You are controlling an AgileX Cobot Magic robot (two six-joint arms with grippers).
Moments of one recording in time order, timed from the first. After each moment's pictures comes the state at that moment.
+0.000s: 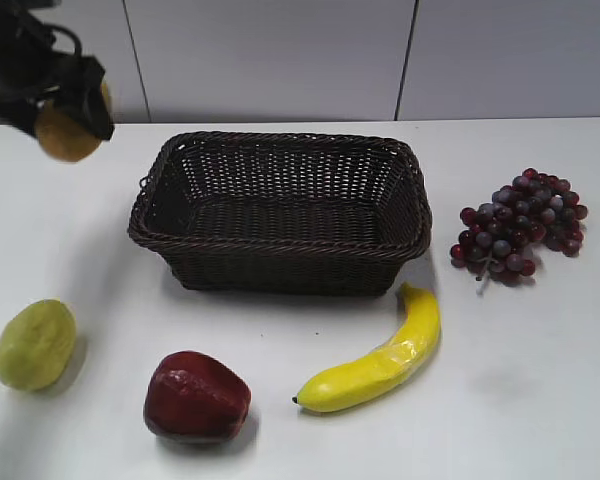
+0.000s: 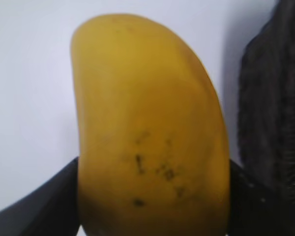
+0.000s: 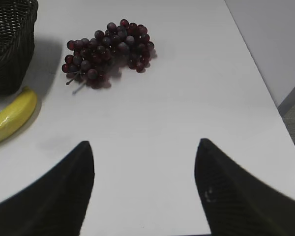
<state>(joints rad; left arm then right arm) -0.14 1.89 -1.53 -0.24 0.93 0.26 0.07 0.00 -0.50 -0.09 1.05 0.01</state>
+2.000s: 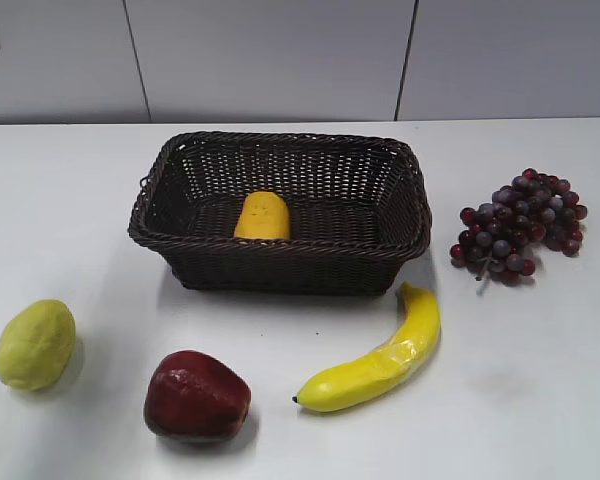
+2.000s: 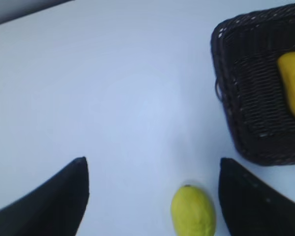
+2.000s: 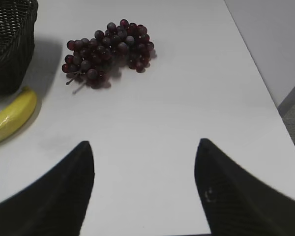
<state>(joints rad) -0.33 1.51 -1.56 0.18 1.21 0.05 0.07 0.00 -0.50 -0.09 1.05 0.01</state>
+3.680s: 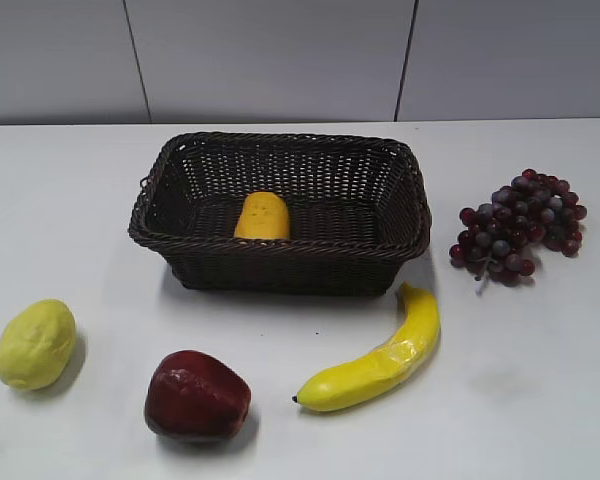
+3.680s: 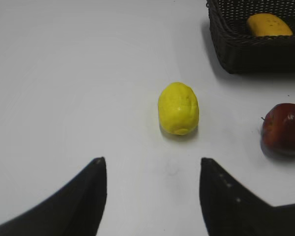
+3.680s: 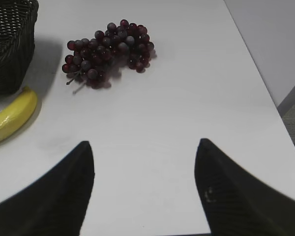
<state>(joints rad) -0.24 0.01 -0.49 0.03 1.09 0.05 0.07 0.00 -0.50 -0.09 1.05 0.01</state>
